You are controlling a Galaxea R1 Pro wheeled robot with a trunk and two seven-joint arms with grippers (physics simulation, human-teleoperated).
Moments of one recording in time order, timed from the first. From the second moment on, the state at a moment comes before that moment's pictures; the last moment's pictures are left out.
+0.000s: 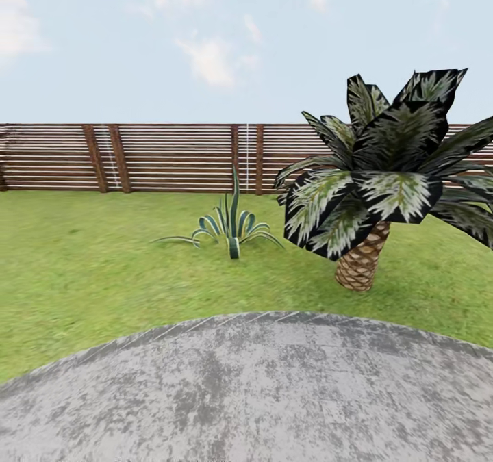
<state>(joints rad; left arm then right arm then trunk) -0.04 0.00 0.01 -0.05 0.00 0.00 0.00 -0.01 0.00 -0.01 0.00 0.00 -0.02 0.01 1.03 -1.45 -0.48</state>
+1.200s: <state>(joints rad) -0.18 0.00 0.02 -0.16 0.00 -0.01 0.00 -0.01 0.00 0.00 -0.47 0.00 -0.03 0.01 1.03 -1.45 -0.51</state>
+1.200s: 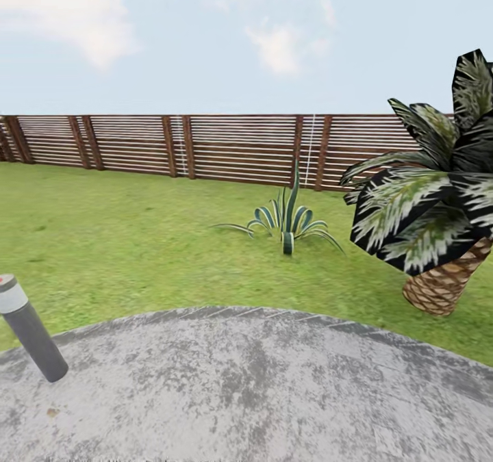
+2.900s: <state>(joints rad) -0.18 0.00 0.02 -0.16 0.00 -0.03 0.00 -0.01 0.00 0.00 -0.47 0.00 -0.03 0.01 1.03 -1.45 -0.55</state>
